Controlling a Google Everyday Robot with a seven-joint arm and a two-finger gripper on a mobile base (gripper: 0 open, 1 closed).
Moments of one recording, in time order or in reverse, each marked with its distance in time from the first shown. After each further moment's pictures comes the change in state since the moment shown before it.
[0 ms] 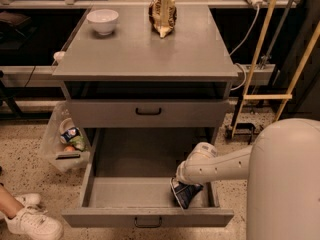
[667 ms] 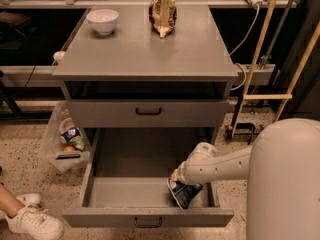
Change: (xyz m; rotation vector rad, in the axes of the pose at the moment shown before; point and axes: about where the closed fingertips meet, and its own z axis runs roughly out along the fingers) arm 0.000 0.000 0.000 0.000 0.000 0.000
